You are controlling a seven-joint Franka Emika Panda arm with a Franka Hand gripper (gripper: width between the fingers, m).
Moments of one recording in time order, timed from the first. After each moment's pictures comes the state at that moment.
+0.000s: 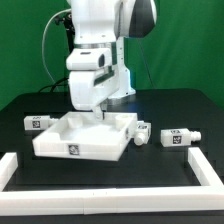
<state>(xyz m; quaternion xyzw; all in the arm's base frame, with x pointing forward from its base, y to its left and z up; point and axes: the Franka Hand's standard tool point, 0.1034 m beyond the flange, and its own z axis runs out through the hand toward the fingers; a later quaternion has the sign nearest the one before) 0.440 -0.011 0.060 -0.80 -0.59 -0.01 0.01</state>
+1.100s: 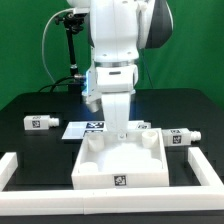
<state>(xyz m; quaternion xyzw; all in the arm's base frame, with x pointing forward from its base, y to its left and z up) 0.476 0.026 0.030 -0.74 -0.67 -0.02 0.02</state>
